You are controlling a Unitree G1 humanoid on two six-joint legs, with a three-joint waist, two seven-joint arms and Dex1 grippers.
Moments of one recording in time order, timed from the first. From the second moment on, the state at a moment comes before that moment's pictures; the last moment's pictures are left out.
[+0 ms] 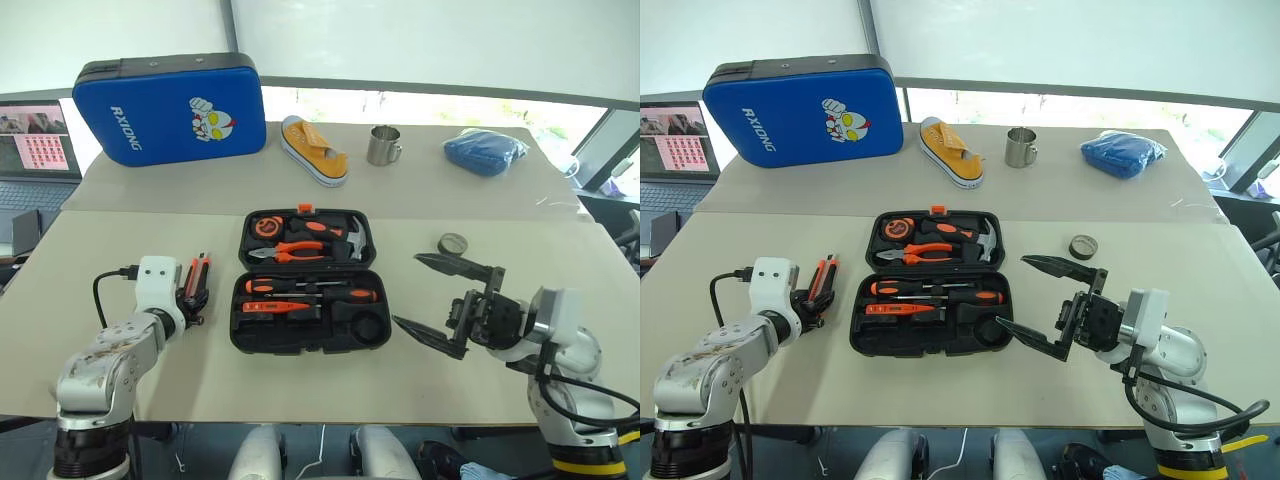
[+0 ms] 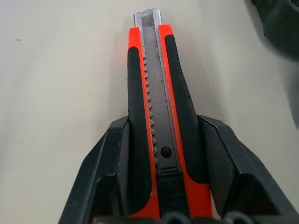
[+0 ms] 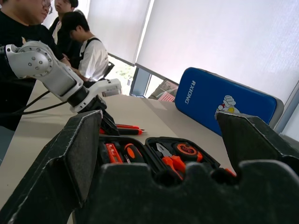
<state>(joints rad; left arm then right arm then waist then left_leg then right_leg) -0.09 0.53 0.26 -0.35 -0.43 0.89 -0.25 0.00 -0.52 -0.13 -0.35 0.62 -0.18 1.11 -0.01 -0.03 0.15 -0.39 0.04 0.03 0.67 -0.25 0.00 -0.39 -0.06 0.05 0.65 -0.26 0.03</state>
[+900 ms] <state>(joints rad) -0.43 0.84 -0.38 -0.34 -0.22 0.56 -1.17 0.29 -0.68 -0.32 -0.49 0.71 -0.04 1.15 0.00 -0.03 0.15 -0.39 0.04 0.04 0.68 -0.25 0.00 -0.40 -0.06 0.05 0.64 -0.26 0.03</state>
